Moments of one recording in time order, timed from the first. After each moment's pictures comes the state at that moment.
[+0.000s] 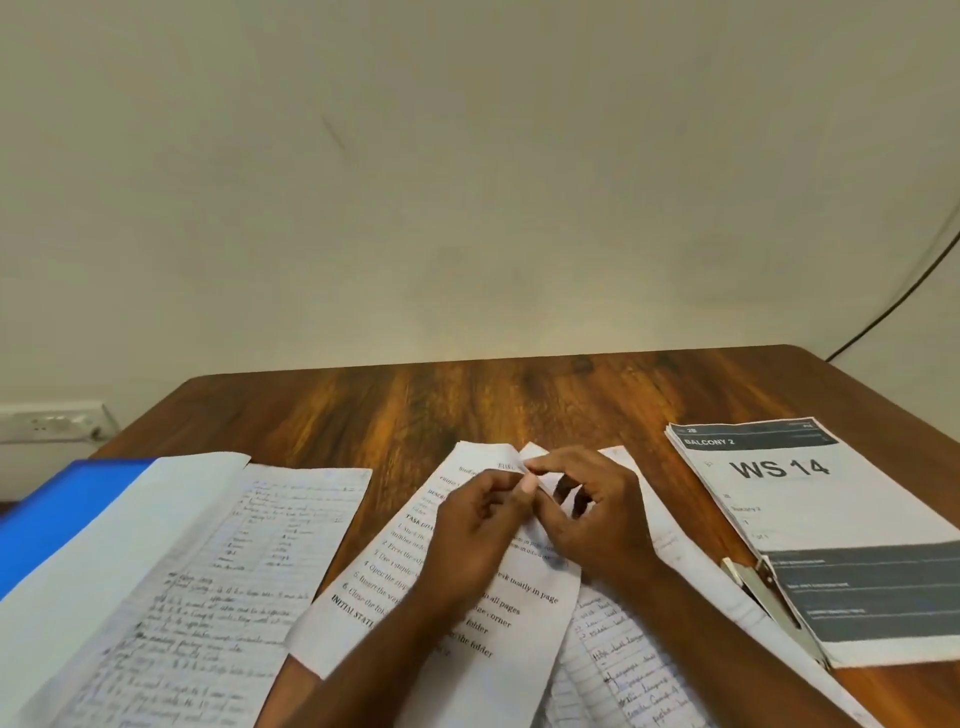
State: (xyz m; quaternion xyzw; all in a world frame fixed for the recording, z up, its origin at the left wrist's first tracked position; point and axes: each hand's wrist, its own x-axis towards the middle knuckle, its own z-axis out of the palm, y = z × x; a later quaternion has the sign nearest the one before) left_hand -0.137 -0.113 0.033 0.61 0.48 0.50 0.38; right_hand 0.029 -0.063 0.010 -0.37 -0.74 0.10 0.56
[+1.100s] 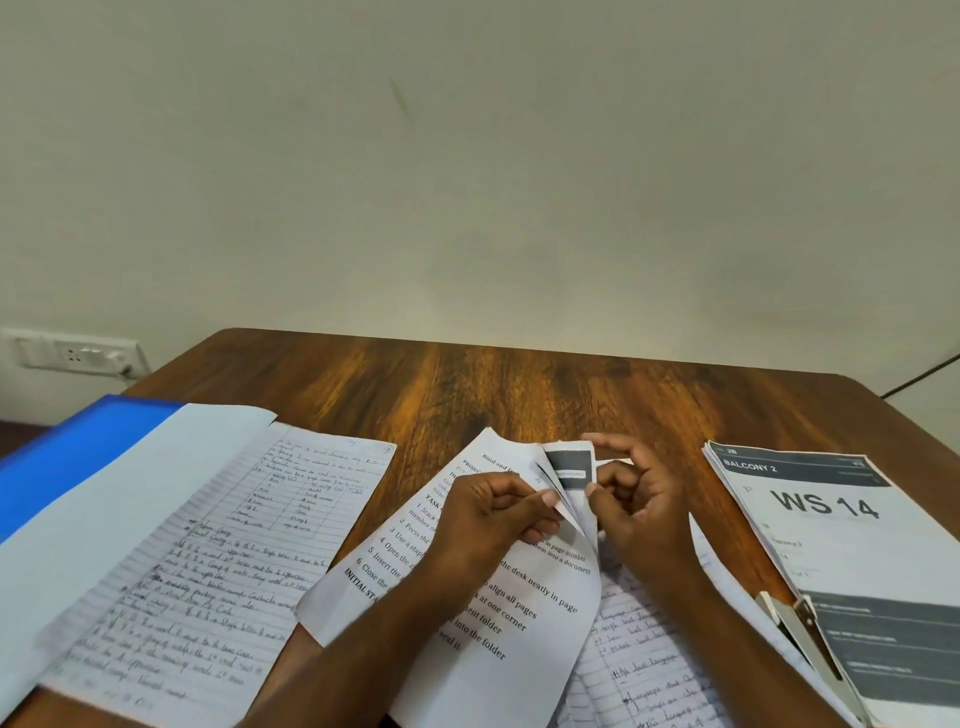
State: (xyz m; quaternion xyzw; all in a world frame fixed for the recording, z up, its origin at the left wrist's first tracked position) left_hand -0.151 -0.097 0.013 0.52 0.43 0.55 0.50; right_hand 0.036 -0.058 0.008 -0.37 -0.65 0.33 0.58
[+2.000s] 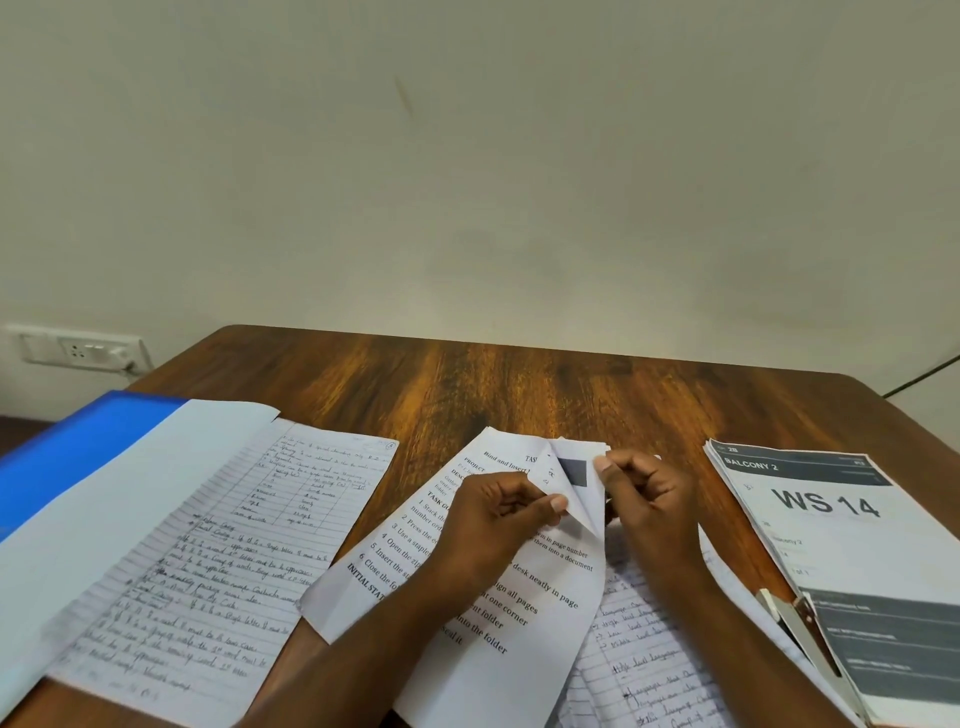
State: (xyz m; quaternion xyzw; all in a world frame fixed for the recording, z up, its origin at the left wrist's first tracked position) left_hand -0.150 -0.096 0.006 0.56 0.44 0.54 0.45; right_hand 0.037 -0.060 0.012 -0.39 -0.60 0.35 0.61
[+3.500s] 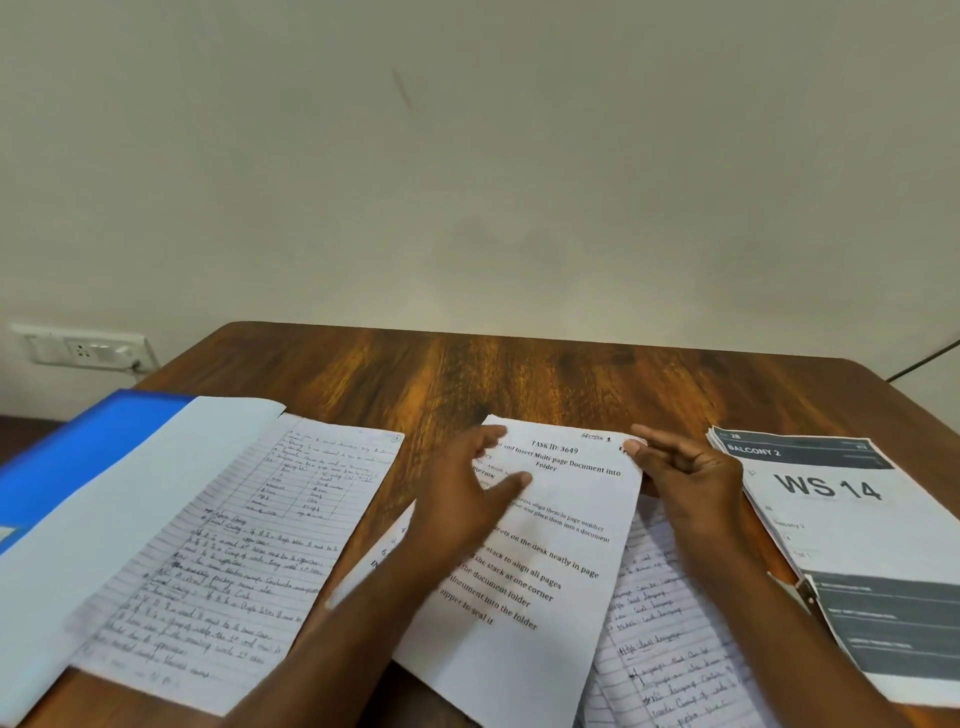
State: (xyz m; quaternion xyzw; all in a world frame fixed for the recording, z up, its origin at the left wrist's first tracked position) left_hand -0.182 -0.092 0.018 0.59 0.61 0.46 0.24; right_hand 0.063 -0.044 0.016 -0.46 -0.48 0.41 0.62
